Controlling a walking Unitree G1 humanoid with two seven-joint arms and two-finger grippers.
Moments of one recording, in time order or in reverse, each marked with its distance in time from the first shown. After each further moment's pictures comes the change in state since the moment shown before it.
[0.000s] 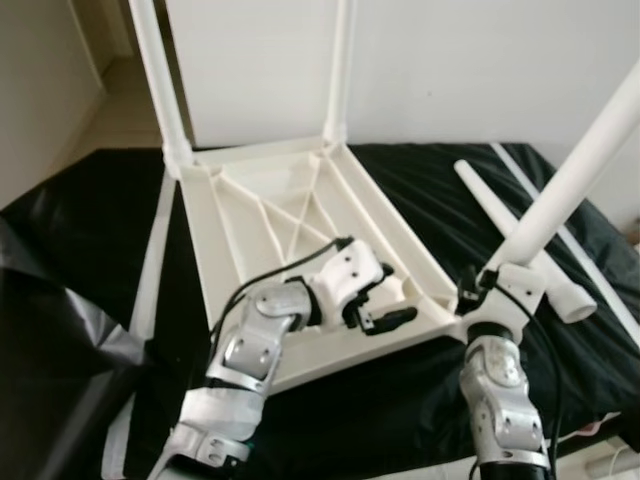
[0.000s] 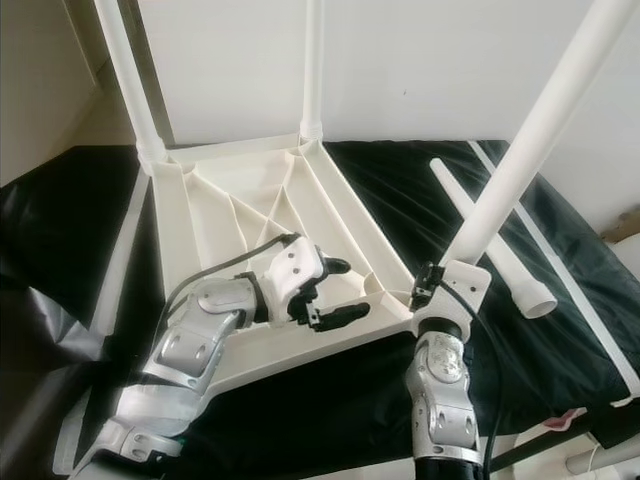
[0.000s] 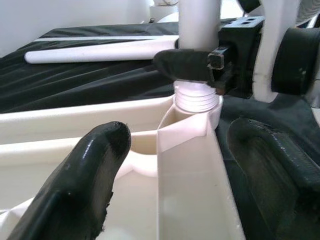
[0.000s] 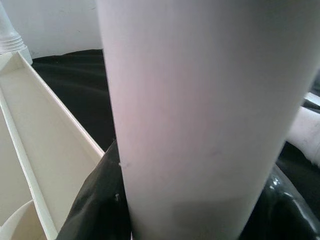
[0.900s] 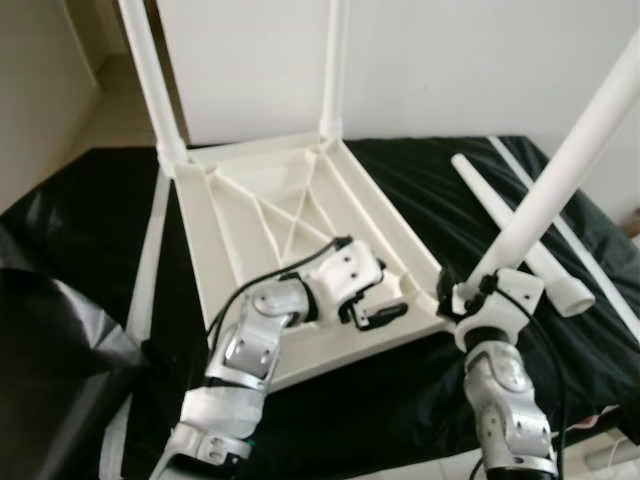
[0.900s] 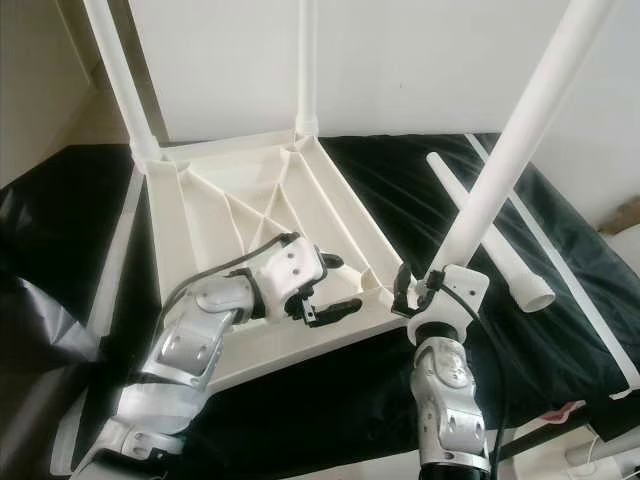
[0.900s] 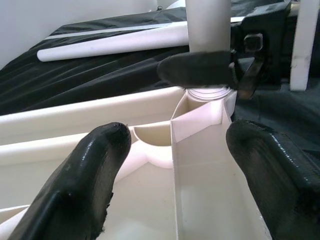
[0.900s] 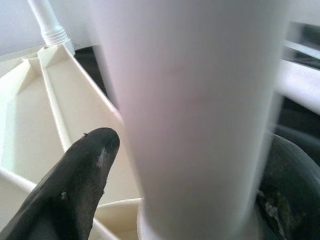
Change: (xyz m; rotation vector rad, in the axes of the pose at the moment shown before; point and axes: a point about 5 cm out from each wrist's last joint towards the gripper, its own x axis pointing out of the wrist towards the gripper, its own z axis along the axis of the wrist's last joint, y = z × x) left arm -0.002 0.004 0.000 0.084 0.037 0.039; right arm -0.003 -0.008 0.004 0.071 -0.010 0.209
